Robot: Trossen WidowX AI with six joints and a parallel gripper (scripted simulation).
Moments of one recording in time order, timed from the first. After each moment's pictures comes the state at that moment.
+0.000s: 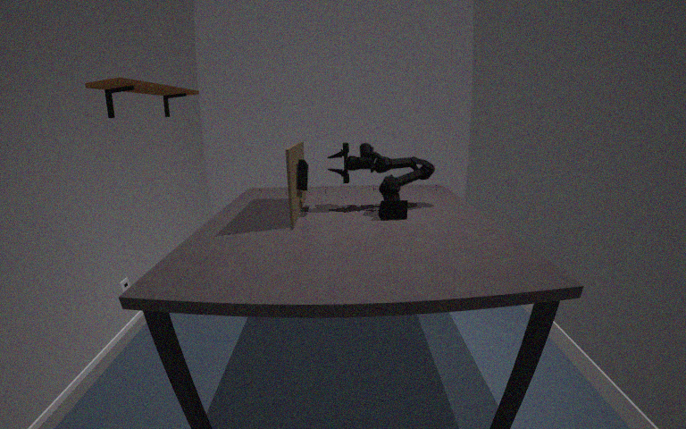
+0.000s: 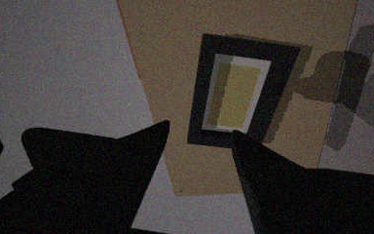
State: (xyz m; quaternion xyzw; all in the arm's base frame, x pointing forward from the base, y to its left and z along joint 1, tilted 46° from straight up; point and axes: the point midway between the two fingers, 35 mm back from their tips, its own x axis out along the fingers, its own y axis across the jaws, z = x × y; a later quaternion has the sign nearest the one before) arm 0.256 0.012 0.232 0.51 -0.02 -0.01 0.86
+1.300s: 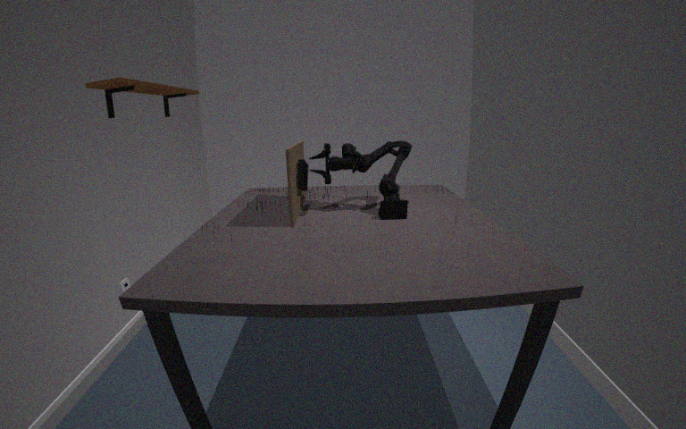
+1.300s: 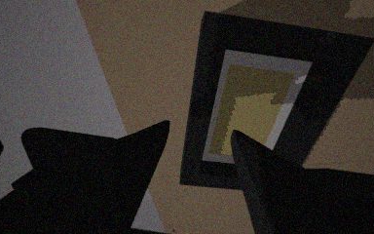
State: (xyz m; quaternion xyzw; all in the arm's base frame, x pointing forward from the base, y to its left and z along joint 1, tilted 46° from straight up) arm 0.342 0.007 0.232 0.51 -0.02 -0.02 0.86
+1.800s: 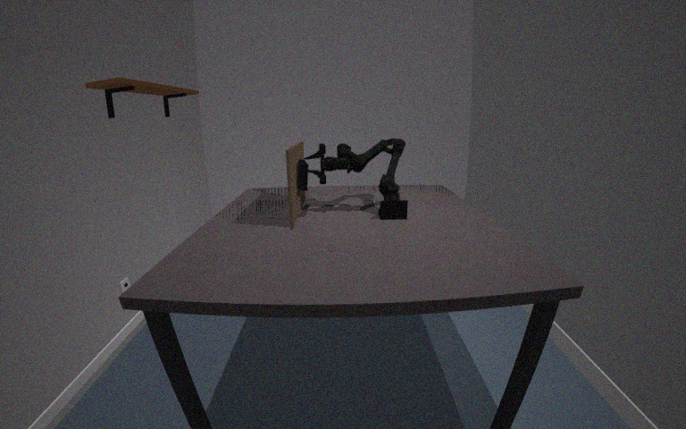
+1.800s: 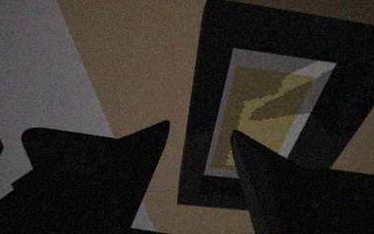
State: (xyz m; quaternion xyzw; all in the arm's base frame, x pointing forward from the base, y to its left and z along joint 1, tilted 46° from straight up) arm 0.366 0.006 0.233 0.51 -0.02 -0.02 0.86
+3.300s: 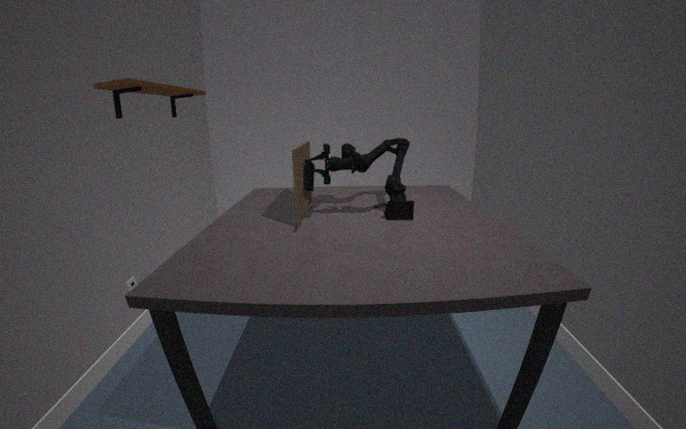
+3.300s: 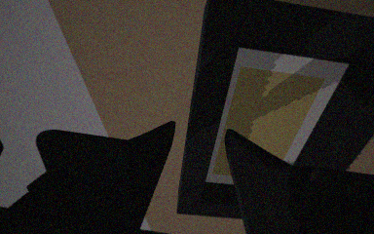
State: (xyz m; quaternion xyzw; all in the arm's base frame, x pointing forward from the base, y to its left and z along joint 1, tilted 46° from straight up) arm 0.375 0.006 0.235 0.51 -0.02 -0.02 0.86
